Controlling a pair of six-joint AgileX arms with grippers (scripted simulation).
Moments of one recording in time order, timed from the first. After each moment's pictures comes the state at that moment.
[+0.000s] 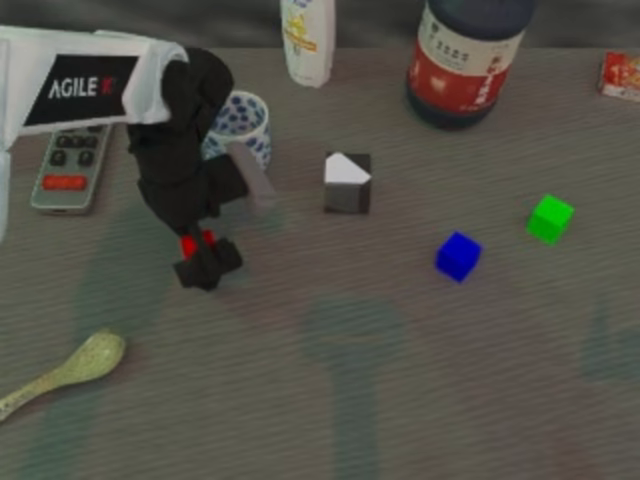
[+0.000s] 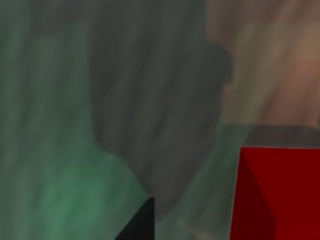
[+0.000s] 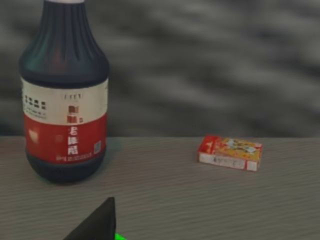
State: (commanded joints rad) left arm -0.34 2.34 1.63 -0.86 0.00 0.82; right arm 0.00 0.00 0.00 0.00 0.00 0.00
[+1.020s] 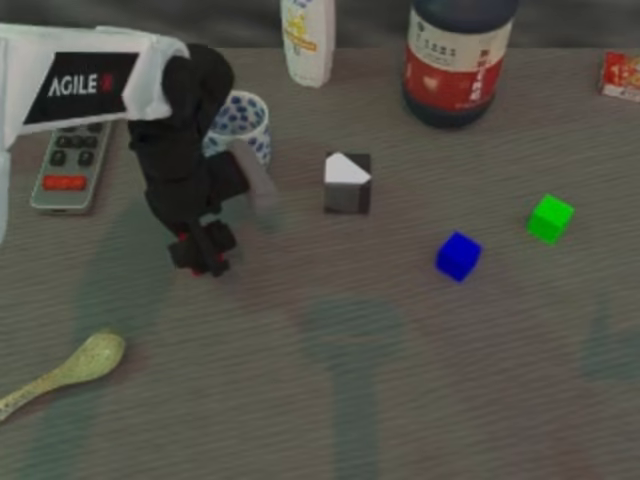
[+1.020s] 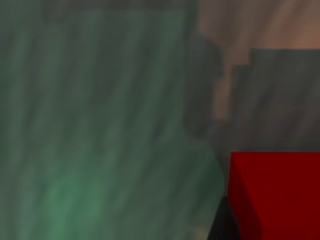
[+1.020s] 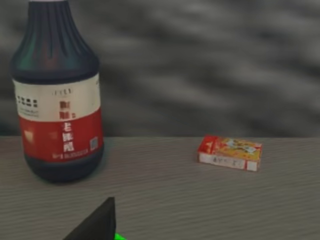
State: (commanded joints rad) left arm -0.34 2.29 1.64 -0.90 0.02 0.80; right arm 0.00 0.00 0.00 0.00 0.00 0.00
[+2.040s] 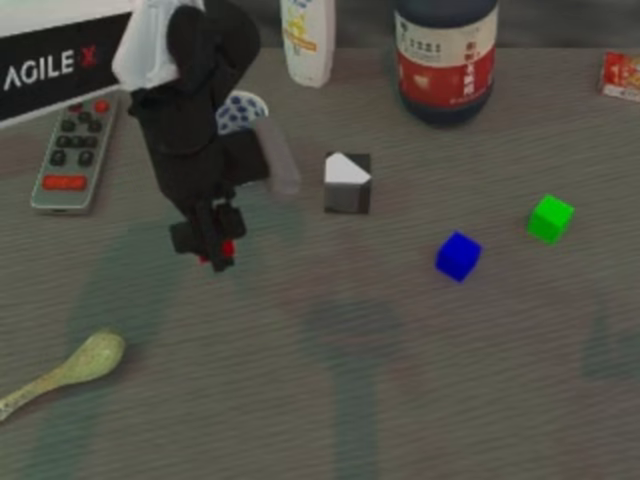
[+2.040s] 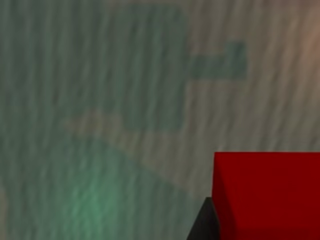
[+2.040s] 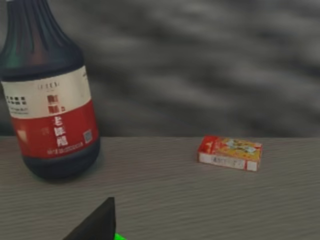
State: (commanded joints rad) left arm -0.44 2.07 1.61 -1.08 0.02 0.85; right arm 0.00 0.00 0.00 0.00 0.00 0.00
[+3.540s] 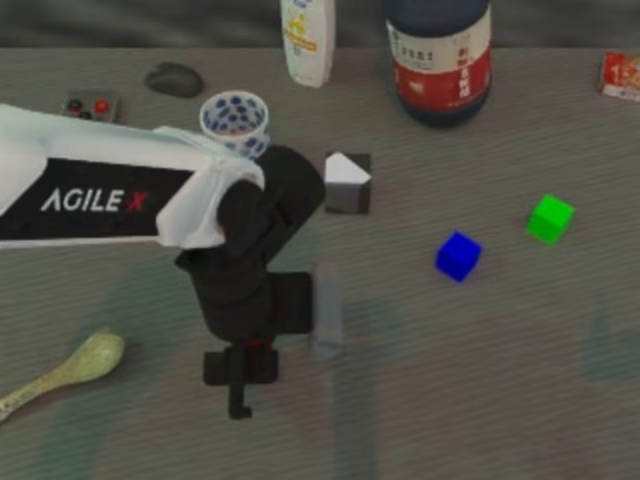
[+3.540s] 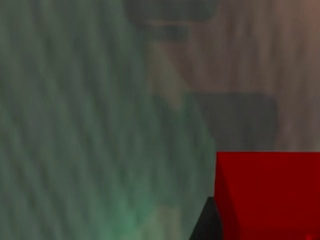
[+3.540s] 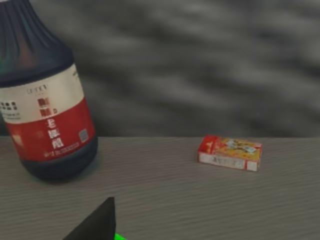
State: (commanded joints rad) left arm -0.65 1.94 1.15 -0.76 0.02 0.93; right arm 0.00 0.00 0.00 0.00 0.00 0.00
